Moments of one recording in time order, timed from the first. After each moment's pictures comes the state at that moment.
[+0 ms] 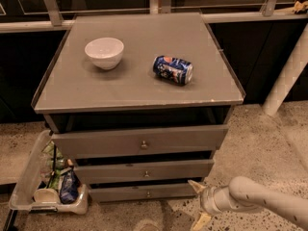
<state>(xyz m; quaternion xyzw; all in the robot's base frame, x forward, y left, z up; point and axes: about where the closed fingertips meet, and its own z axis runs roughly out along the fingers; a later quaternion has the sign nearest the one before) 0.444 -0.171 0.335 -0.65 0.68 0.18 0.29</state>
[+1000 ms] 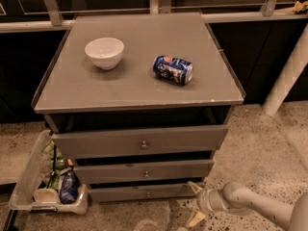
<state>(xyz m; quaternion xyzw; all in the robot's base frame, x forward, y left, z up) 0.483 -0.183 0.237 -0.61 0.71 0.18 0.31</state>
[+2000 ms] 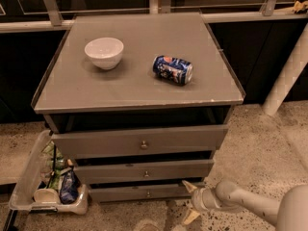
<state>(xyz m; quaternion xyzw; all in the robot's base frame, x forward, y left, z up) 0.498 -0.163 0.218 -0.63 0.69 0.17 0.32</state>
